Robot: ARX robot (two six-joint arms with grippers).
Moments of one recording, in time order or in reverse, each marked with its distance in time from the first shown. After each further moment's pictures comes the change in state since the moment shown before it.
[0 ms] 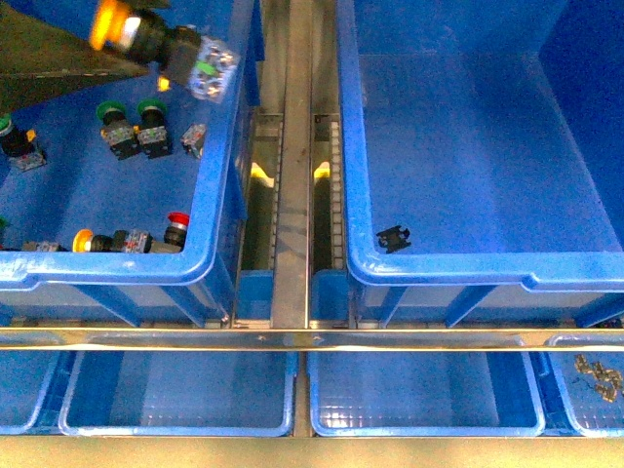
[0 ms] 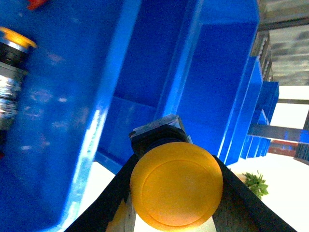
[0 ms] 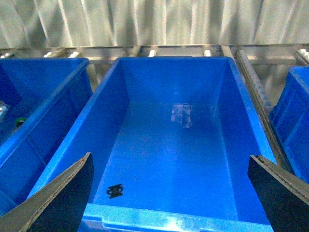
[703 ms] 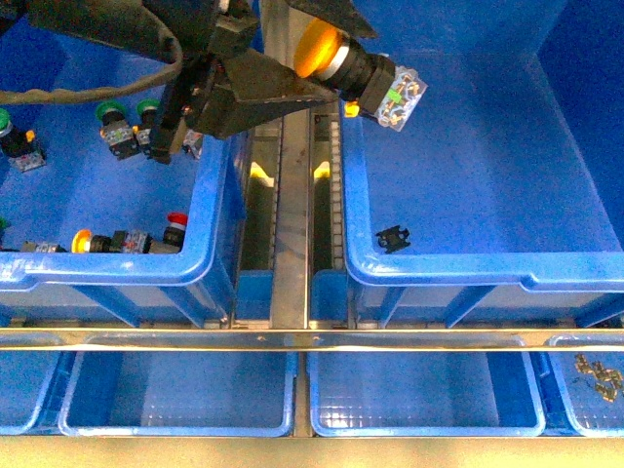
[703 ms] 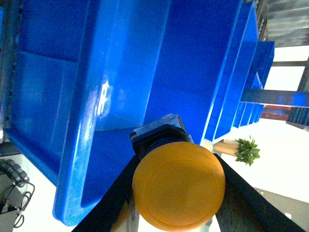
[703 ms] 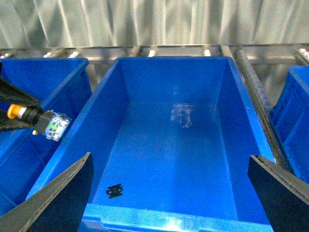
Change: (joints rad) left arm -0.280 0.152 0.098 0.126 -0.101 -0.172; right arm 0.000 0.000 0.000 0.000 0.000 0.000
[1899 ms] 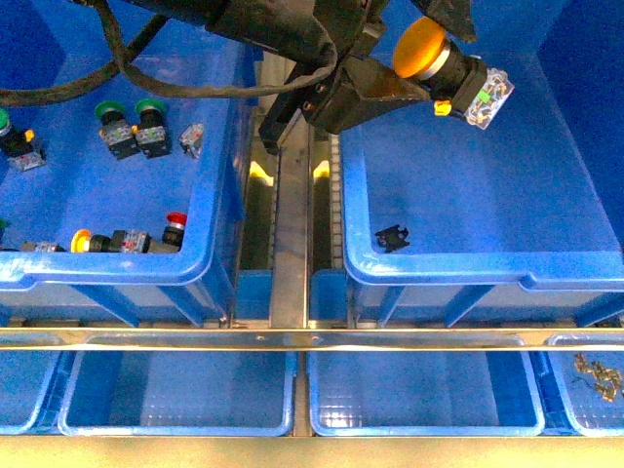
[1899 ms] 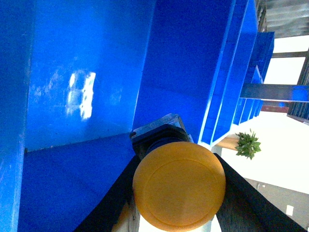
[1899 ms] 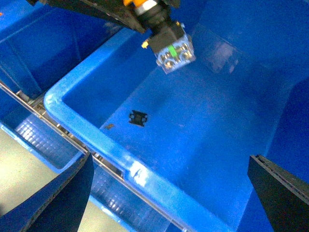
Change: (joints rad) left arm -0.108 0.151 0.146 0.041 -0.064 -0.050; right arm 0.193 0.933 0.253 0.242 -0.061 -0.432
